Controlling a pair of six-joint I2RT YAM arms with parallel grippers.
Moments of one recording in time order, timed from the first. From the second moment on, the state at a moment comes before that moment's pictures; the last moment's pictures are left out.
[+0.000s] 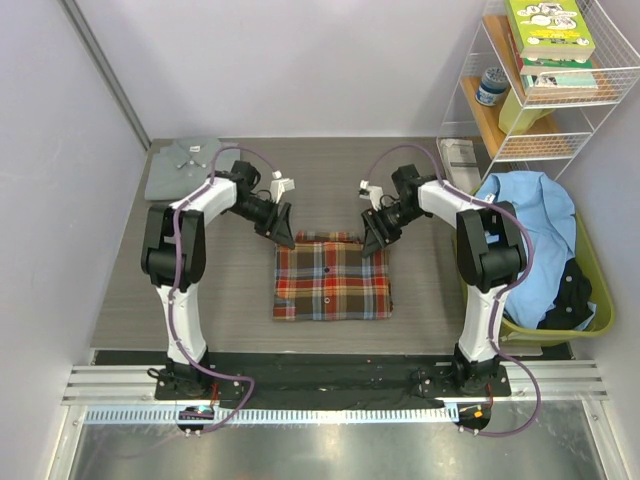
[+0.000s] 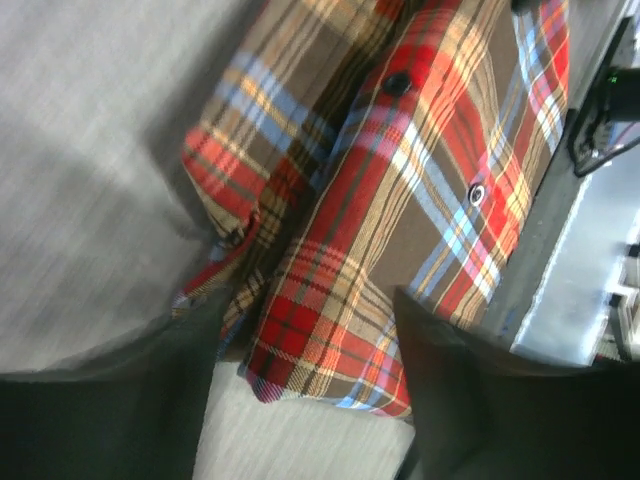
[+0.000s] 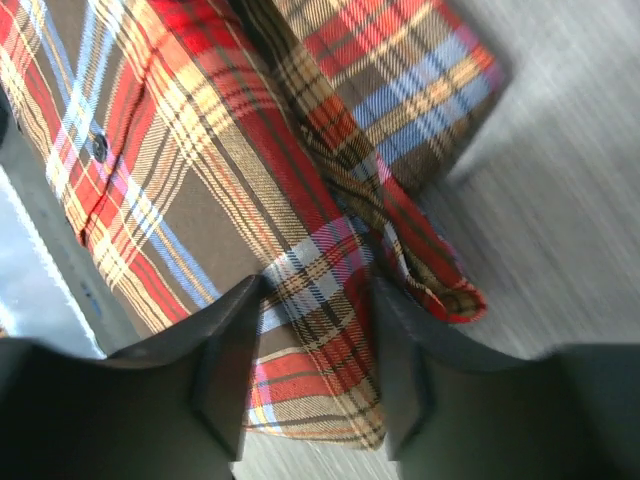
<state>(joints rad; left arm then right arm) -0.21 2.06 1.53 -0.85 0.88 0.37 0.26 2.00 1.43 -0.81 -0.75 -0.38</state>
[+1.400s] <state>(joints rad) -0.50 1.96 1.40 -0.85 0.93 0.73 0.41 2.19 1.53 -0.61 -1.08 0.09</state>
